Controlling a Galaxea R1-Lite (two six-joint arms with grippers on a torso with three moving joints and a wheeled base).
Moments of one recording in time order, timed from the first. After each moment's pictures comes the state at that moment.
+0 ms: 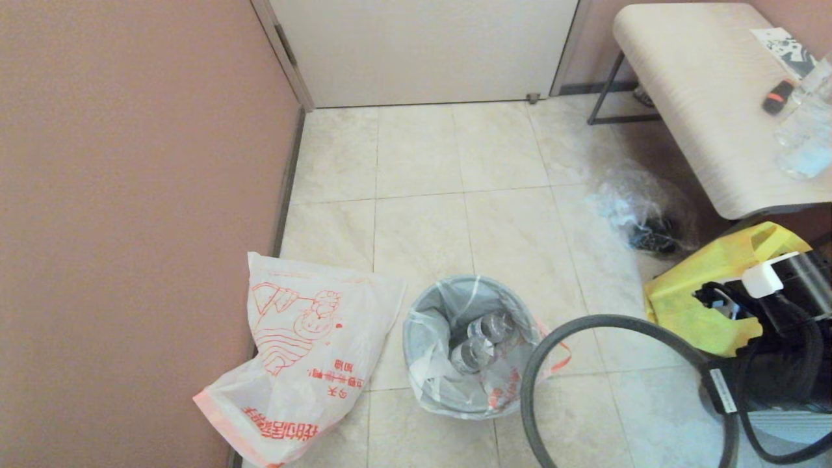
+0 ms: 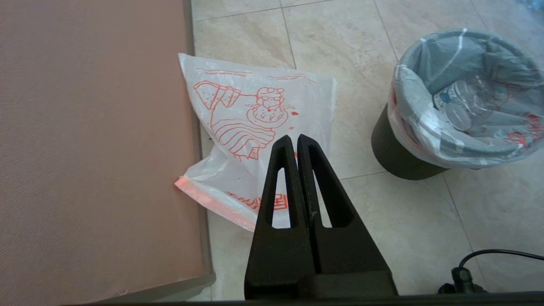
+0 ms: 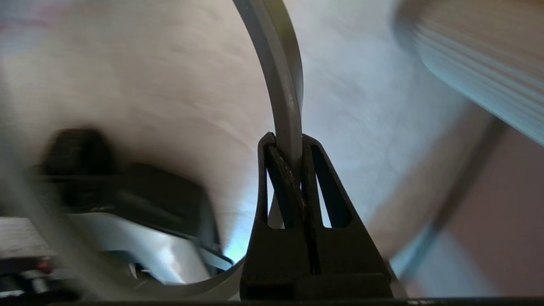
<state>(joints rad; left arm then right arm) 0.00 0.00 0.00 -0.03 -0.04 0.08 0.23 1.48 -0.78 0.27 -0.27 0.10</state>
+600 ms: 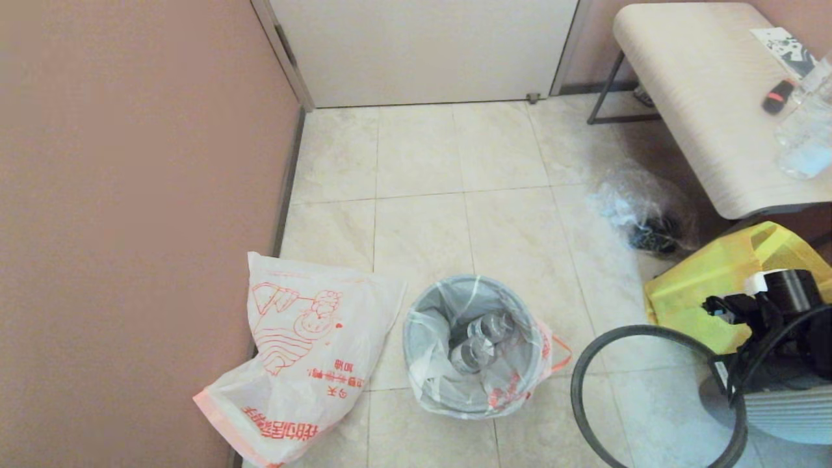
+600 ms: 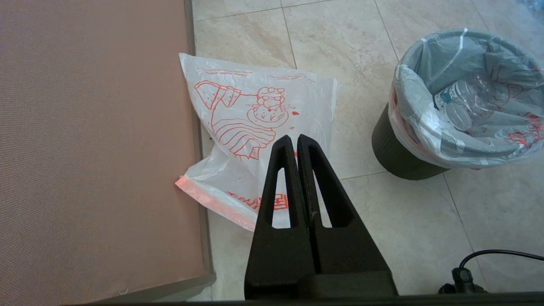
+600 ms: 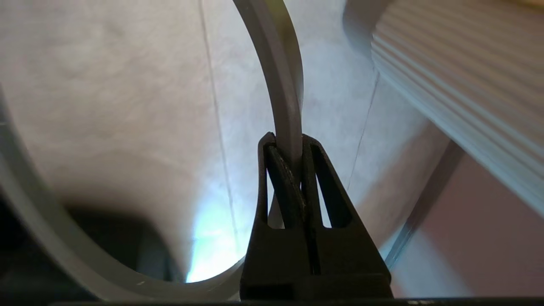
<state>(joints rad) 0.00 0.00 0.00 -0.03 -0.04 0.08 -0.13 1.86 -0.76 -0.14 -0.19 -0.18</state>
